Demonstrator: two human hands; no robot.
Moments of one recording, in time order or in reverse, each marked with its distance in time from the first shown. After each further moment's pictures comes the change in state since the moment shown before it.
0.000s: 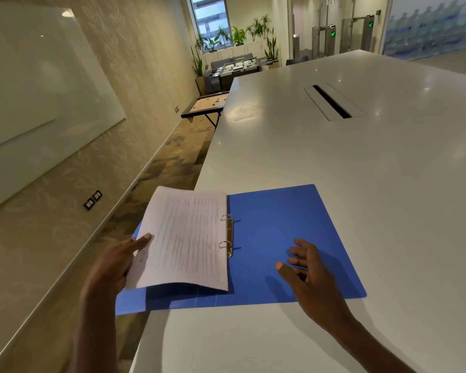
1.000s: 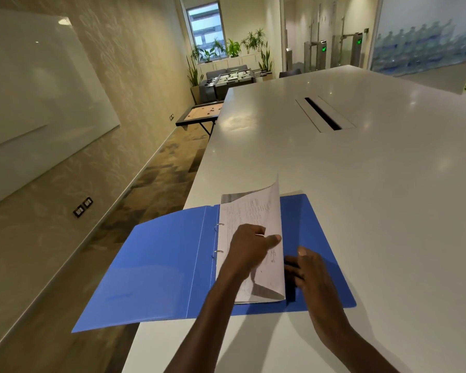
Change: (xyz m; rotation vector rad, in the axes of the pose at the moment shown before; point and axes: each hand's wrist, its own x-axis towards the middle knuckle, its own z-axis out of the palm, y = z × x) left_hand -0.062 0.040 0.229 0.266 -0.301 0.370; right_hand 0.009 0.002 -0.005 0.389 0.105 0.183
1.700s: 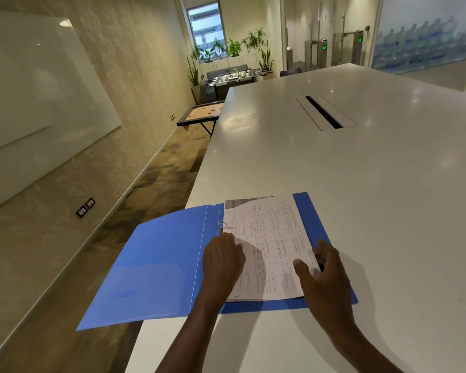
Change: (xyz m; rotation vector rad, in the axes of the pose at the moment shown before) left_hand 0.008 -0.061 -0.023 0.731 0.384 0.106; right_hand -0.007 -0.006 -0.006 -0.386 0.215 -0.187
